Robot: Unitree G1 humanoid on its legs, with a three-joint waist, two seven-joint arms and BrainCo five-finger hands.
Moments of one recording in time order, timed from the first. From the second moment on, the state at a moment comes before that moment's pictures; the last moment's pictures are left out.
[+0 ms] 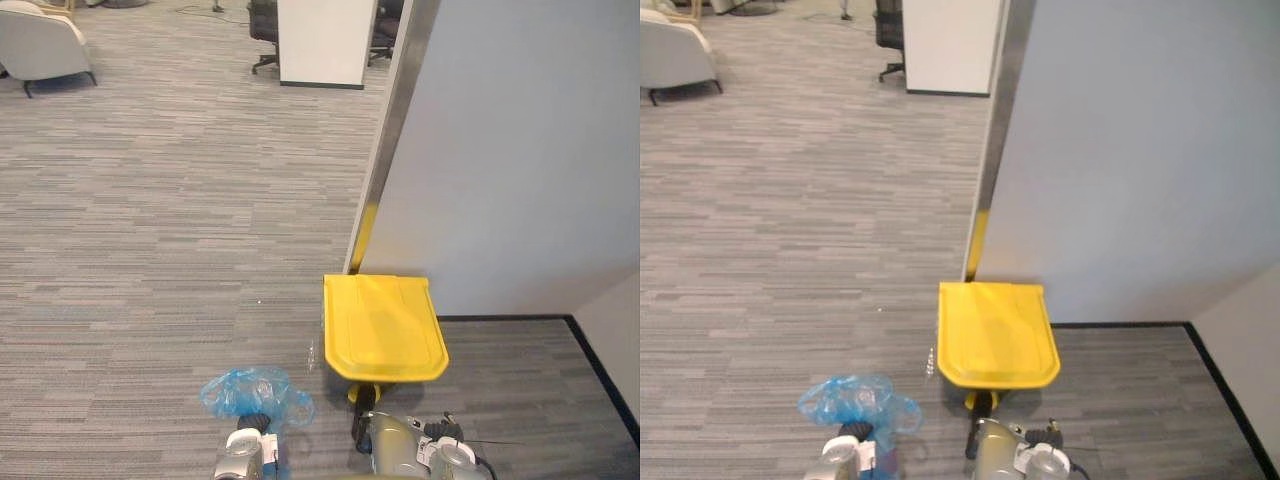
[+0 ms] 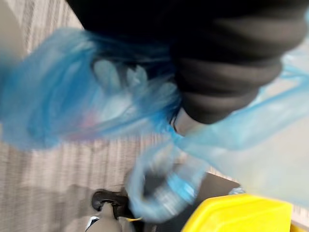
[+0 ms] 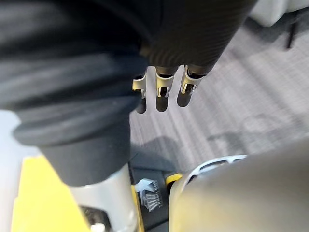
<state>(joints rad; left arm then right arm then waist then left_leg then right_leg) -0.06 -0.05 0.08 1.00 0.00 0.03 0.19 -0.04 0.01 -0.36 0.96 -0.05 0.01 -0.26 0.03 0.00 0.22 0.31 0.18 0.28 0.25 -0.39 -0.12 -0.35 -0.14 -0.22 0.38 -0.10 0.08</state>
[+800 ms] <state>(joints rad) -0.12 -0.04 0.00 0.85 0.00 0.00 0.19 -0.18 -0.01 -0.06 0.80 -0.08 0.01 -0.27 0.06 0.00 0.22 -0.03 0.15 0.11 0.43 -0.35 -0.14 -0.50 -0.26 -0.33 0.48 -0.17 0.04</state>
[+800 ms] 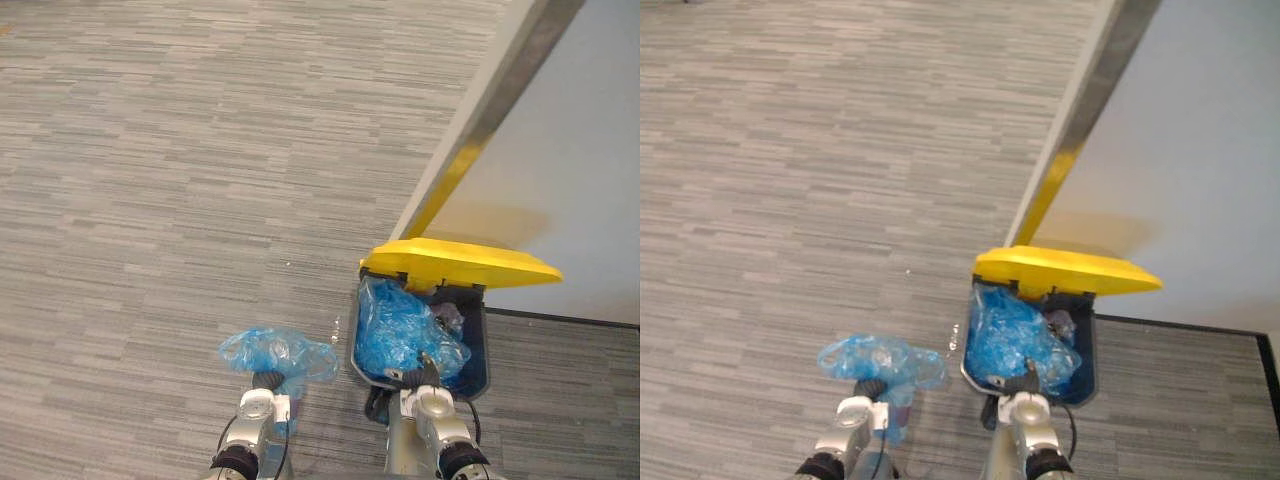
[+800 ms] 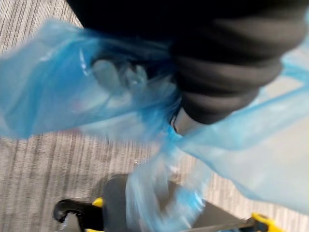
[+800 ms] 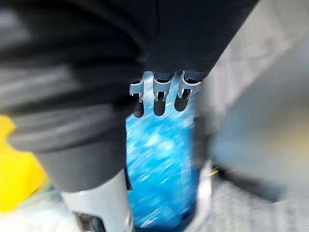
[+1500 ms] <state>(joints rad) -0.25 0.06 -0.20 0.57 -0.13 -0.04 0.21 -0.55 -0.31 -0.03 0.60 -0.16 0.05 -0.31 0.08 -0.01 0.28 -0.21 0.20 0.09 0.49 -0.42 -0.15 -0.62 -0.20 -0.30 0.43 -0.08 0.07</state>
